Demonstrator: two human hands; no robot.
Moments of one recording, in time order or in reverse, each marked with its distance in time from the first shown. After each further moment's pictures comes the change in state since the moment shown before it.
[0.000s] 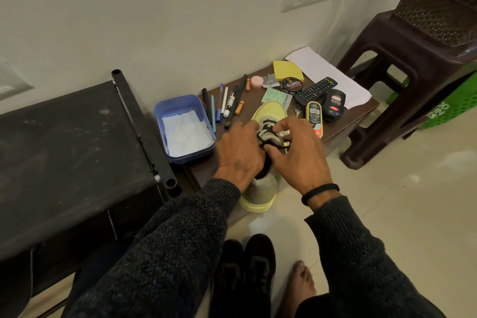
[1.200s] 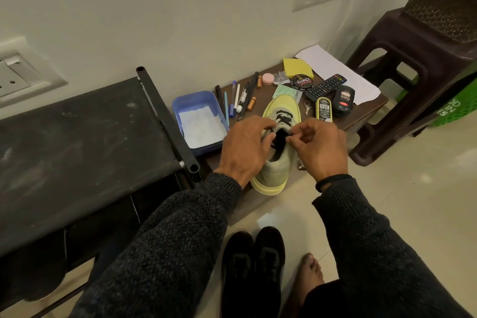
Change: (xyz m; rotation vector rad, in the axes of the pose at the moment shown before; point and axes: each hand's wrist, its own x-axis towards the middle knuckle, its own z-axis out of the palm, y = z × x) left_hand -0.029 -0.015 -0.029 -0.259 0.174 0.276; right_hand -0.003 0.010 -0.002 0.052 0.098 0.077
